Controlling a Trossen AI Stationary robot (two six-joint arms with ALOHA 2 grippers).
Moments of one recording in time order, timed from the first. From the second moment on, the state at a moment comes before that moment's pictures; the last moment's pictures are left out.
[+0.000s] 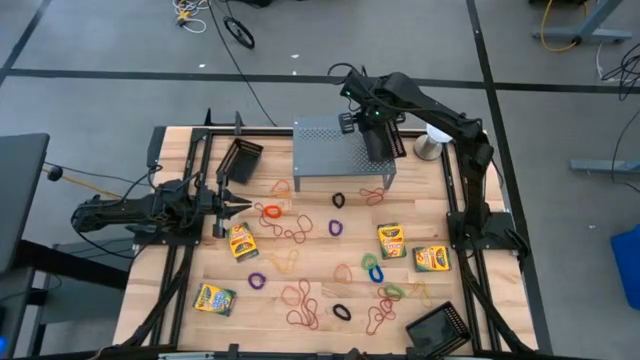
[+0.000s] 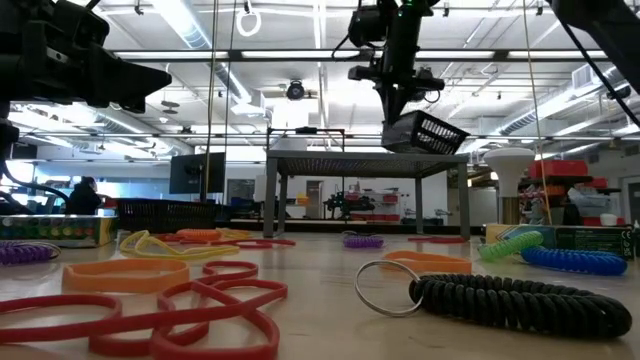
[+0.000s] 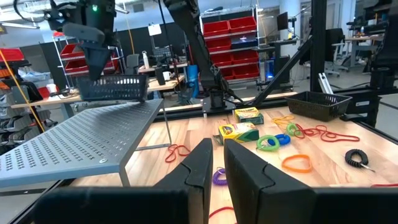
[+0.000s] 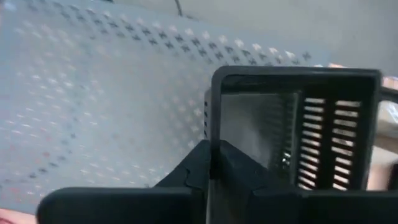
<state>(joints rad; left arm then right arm) 0.05 0.01 0.01 0.09 0.00 0.17 -0.54 1.98 2.13 -1.42 0.20 0.74</state>
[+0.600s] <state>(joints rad) 0.05 0.01 0.01 0.09 0.00 0.17 -0.44 1.86 2.12 -1.57 0.24 -0.04</state>
